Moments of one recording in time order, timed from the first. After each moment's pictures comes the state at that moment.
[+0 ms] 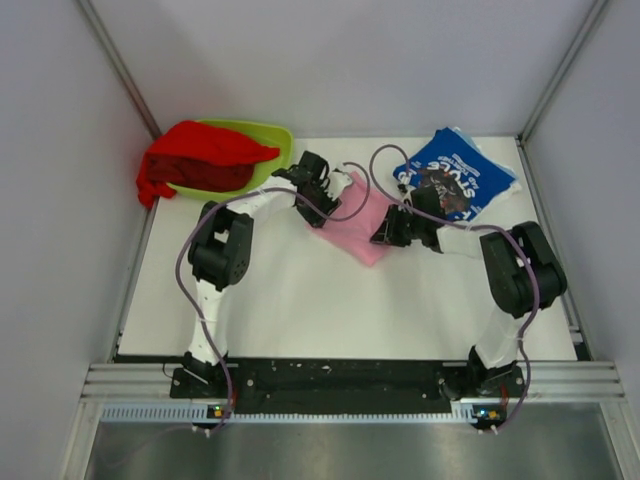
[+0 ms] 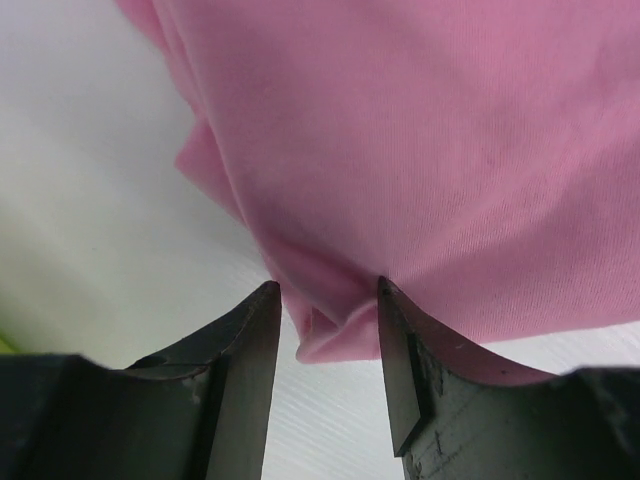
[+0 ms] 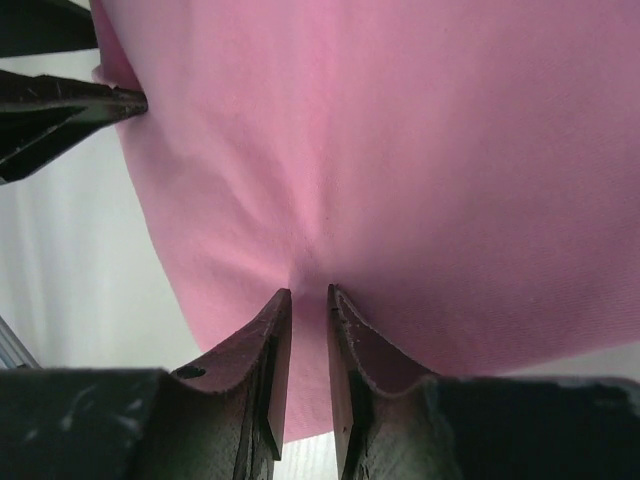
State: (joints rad) left arm -0.48 2.17 1.71 -0.58 0.17 0.44; right arm 0.34 1.77 0.90 0.12 -0.42 0.53
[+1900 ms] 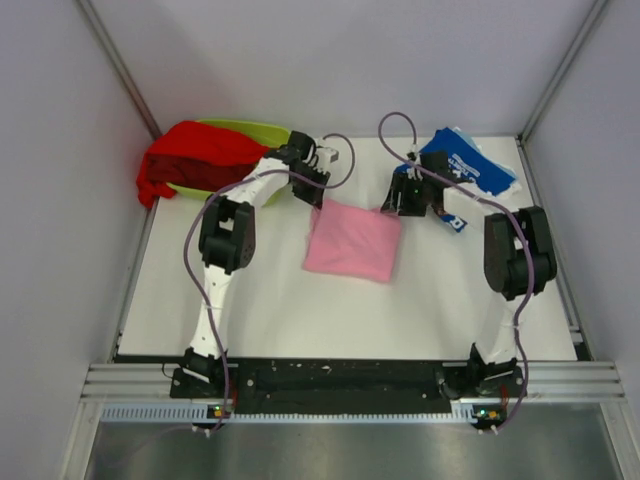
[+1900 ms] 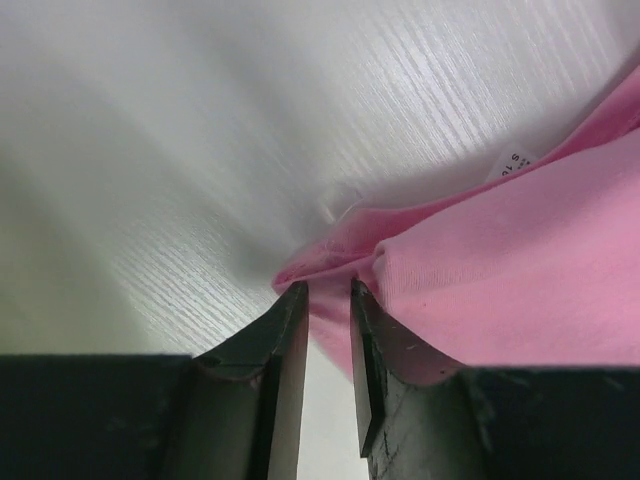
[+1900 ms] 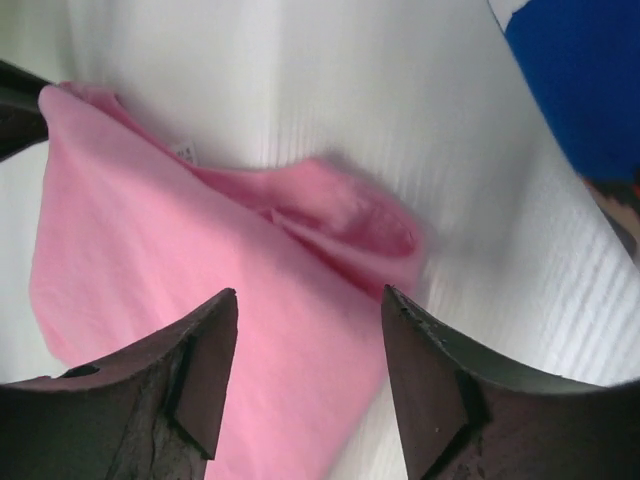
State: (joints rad) left arm -0.37 2.40 2.07 -0.74 0.32 0.19; right arm 0.23 1.95 1.34 -0.27 -0.33 0.37
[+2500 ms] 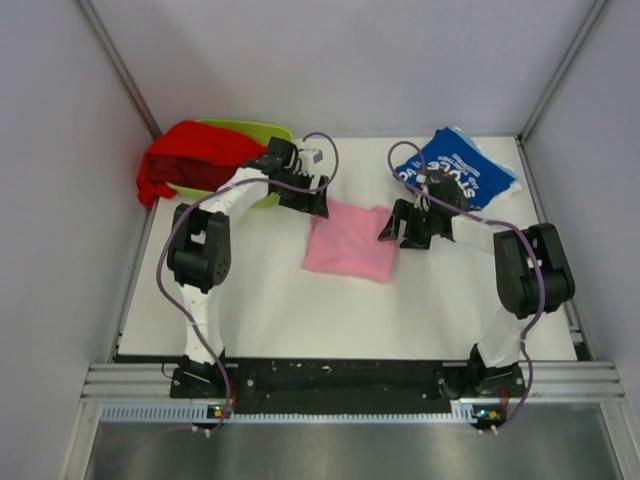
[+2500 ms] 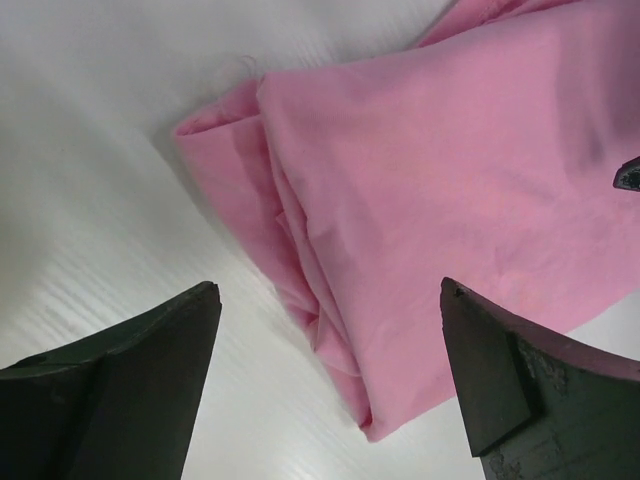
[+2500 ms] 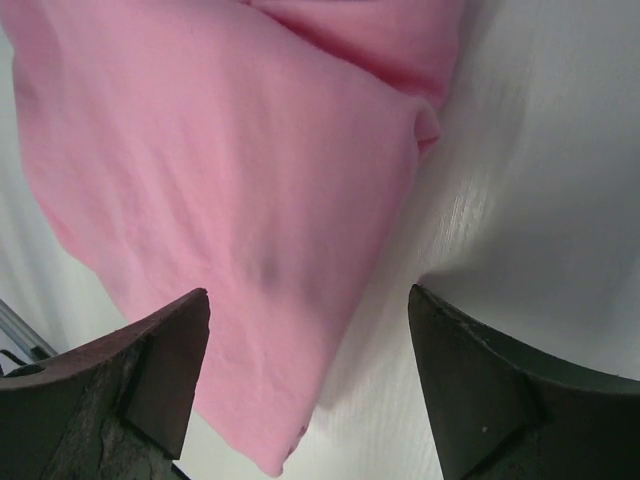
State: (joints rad) left arm -0.33 2.06 1.67 -0.60 0.46 0.01; right arm 0.22 1.74 0.97 -0.17 -0.46 0.46
